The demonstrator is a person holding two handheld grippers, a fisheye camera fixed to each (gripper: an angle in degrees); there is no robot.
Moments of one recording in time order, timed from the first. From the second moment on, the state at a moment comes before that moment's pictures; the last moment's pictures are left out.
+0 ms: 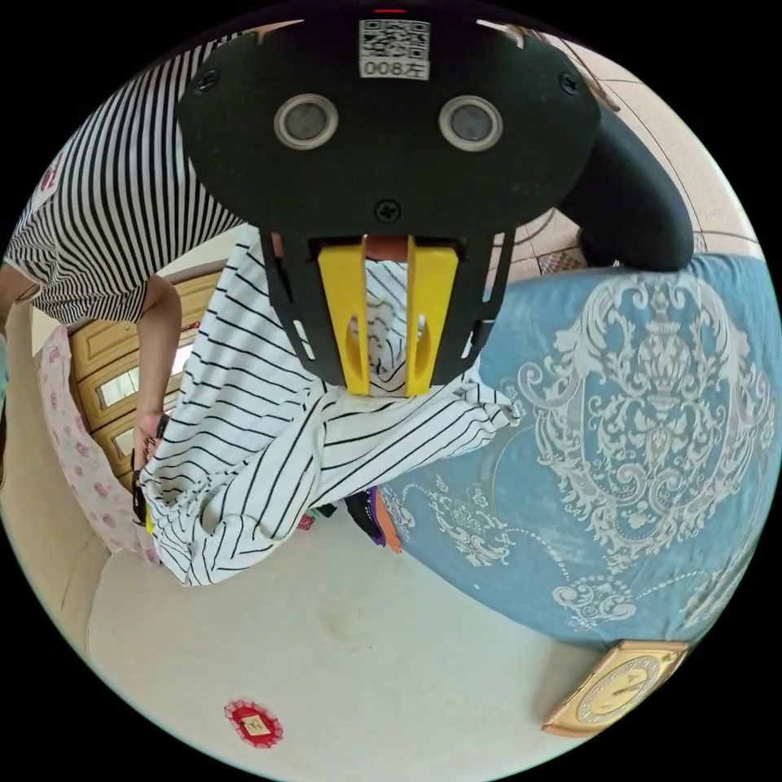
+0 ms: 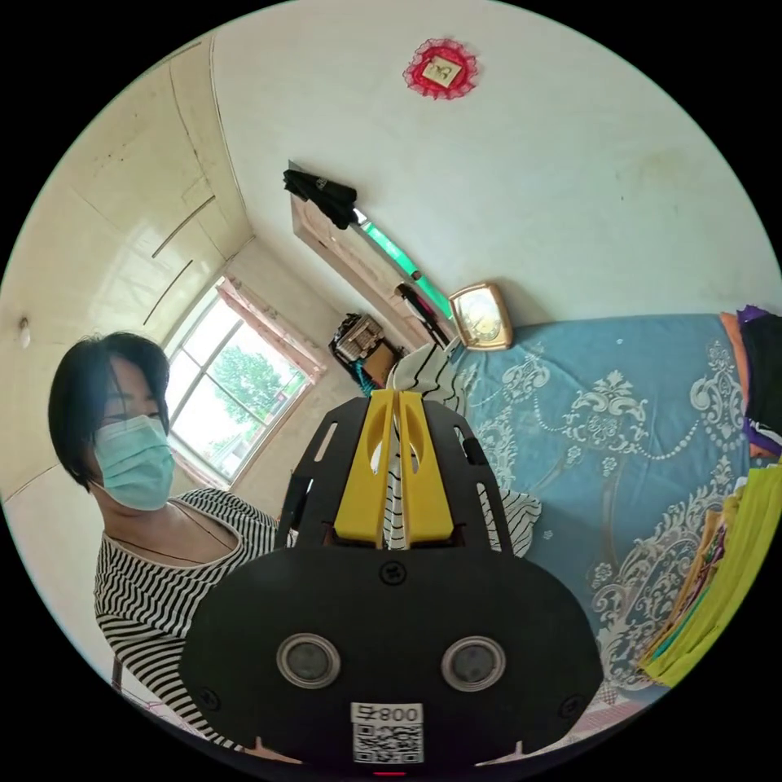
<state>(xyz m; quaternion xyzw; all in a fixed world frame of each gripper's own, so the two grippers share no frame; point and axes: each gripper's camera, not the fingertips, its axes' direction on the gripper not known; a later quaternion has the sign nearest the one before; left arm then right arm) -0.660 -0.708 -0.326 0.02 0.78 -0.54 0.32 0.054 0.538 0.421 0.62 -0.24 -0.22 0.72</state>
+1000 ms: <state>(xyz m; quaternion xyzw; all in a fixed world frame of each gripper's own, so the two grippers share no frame) -0.550 -0.562 -0.251 -0.01 0.81 -0.59 -0.08 -0.086 0.633 0.485 0.63 -0.21 -0.24 0.71</state>
